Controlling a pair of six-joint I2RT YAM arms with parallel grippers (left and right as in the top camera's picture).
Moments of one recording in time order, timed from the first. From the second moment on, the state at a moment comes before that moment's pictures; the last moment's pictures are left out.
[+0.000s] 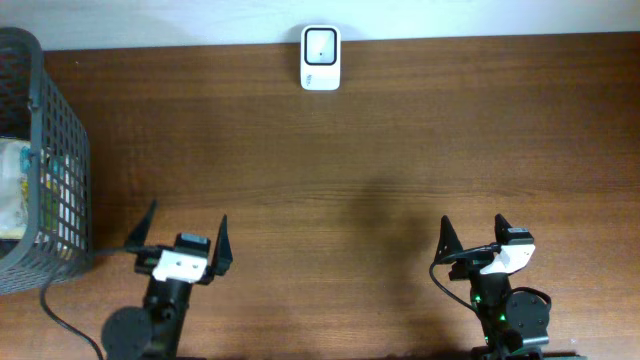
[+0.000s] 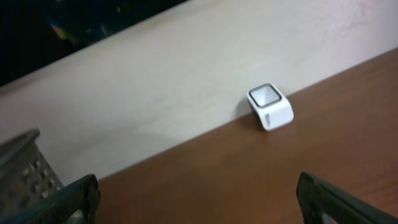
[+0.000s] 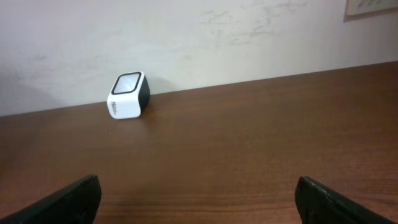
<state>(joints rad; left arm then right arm) -0.07 0.23 0.38 -0.14 0.09 0.37 0.07 0.01 0.01 -0.08 0.00 0.18</state>
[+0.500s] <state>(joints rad) -0.06 1.30 1.56 -0.85 0.37 0.34 0.07 0.01 0.01 -0.08 0.00 0.18</state>
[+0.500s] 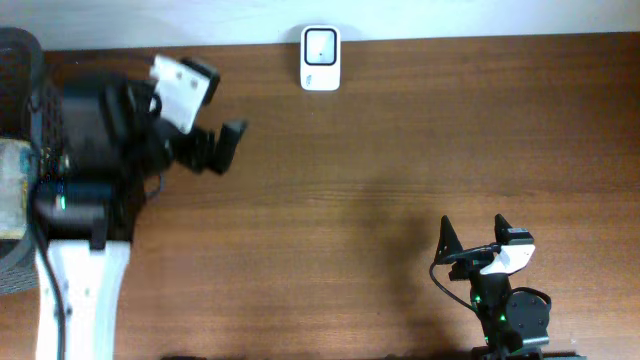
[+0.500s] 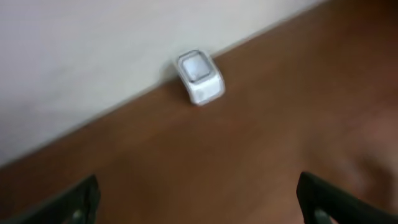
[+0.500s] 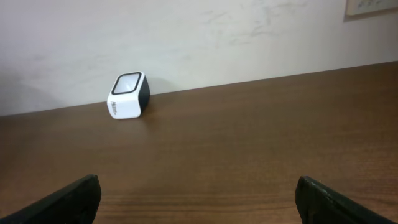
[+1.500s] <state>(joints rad) 0.81 1.72 1.81 -1.10 -0.02 -0.24 0.07 0.01 0.01 -0.08 0.00 0.18</state>
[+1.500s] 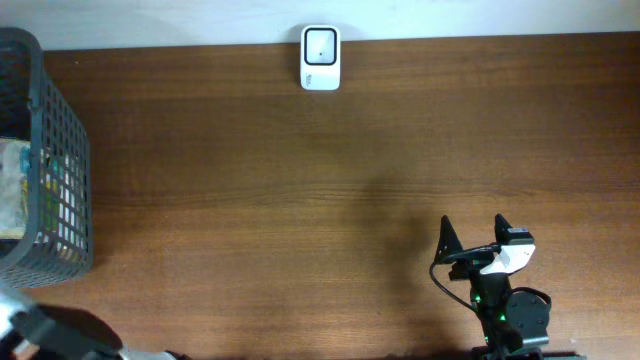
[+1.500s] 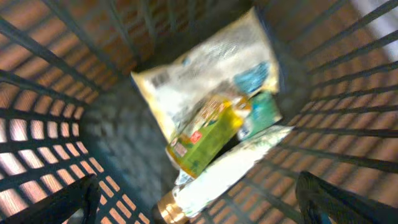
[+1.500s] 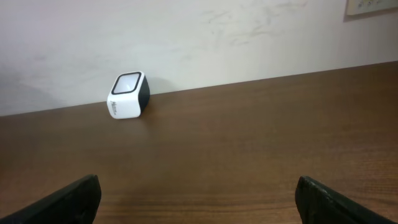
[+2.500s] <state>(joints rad) 0.80 2.18 1.78 -1.08 0.03 0.10 0.07 0.01 0.01 -0.08 0.00 0.18</state>
